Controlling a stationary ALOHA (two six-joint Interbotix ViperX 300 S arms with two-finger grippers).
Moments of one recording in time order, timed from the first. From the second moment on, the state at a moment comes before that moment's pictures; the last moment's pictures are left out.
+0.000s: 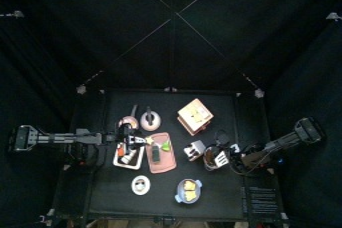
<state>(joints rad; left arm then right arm) 0.14 -0.64 1.06 0.16 -0.16 -0.21 0.40 -0.64 0.98 -0.56 0.95 1.68</state>
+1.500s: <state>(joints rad) 0.14 -0.68 1.08 0.15 -0.16 -0.21 0.65 -0.48 0.97 -0.30 0.63 1.69</state>
